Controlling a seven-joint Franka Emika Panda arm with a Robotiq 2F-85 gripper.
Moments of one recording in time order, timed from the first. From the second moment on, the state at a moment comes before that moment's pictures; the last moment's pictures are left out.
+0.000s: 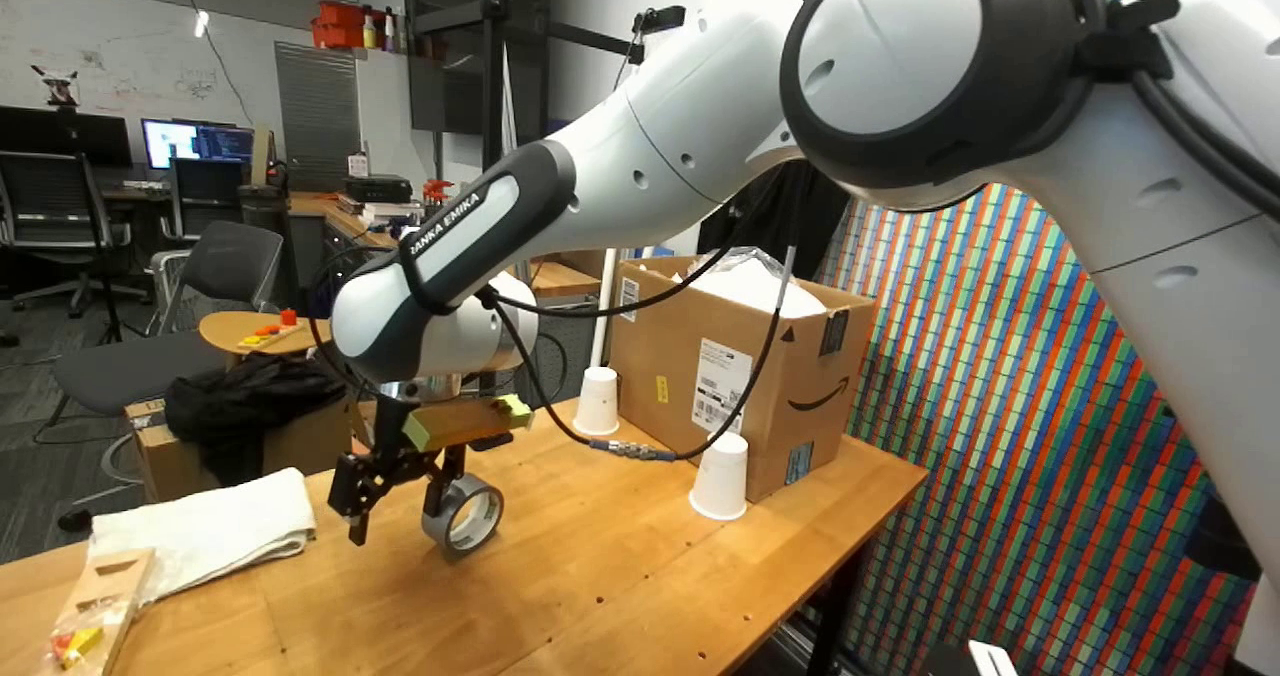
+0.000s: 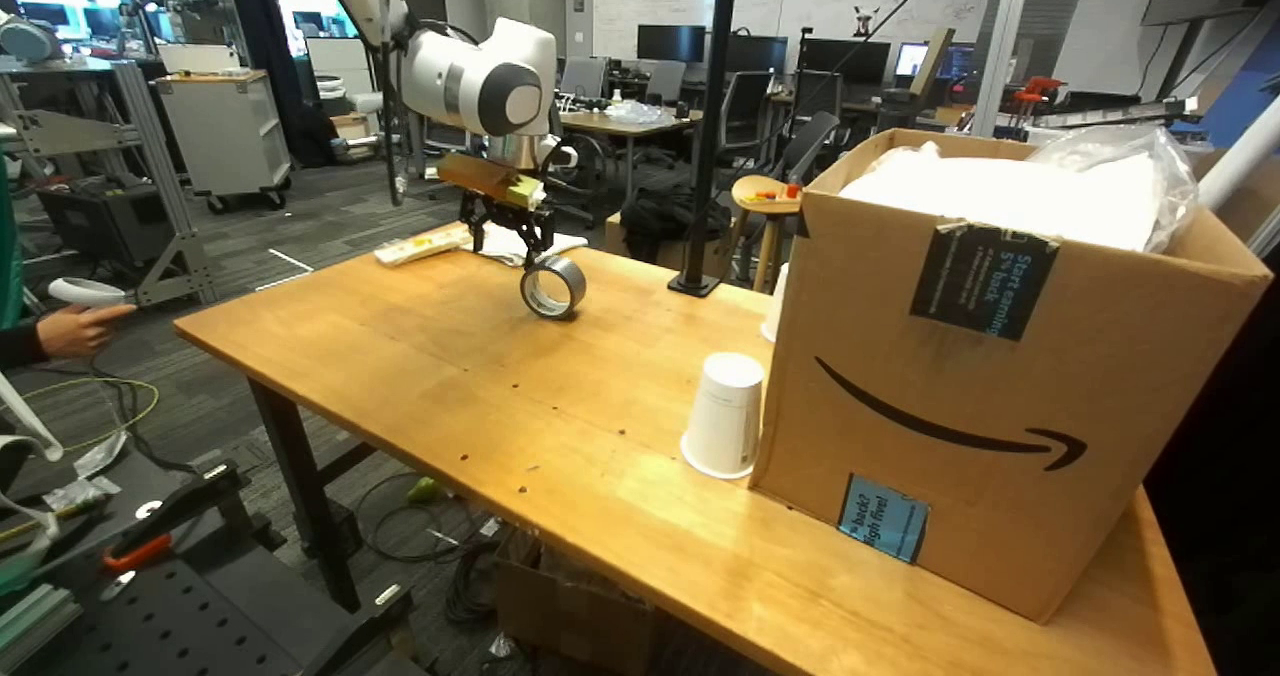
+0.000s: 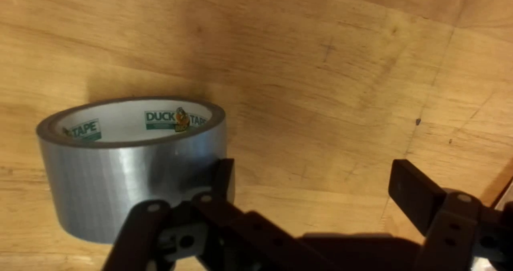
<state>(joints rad) 0.10 0.70 0.18 -1.64 0.08 2.36 -0.08</state>
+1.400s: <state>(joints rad) -0.02 0.70 0.12 -1.64 0.08 2.36 -0.16</state>
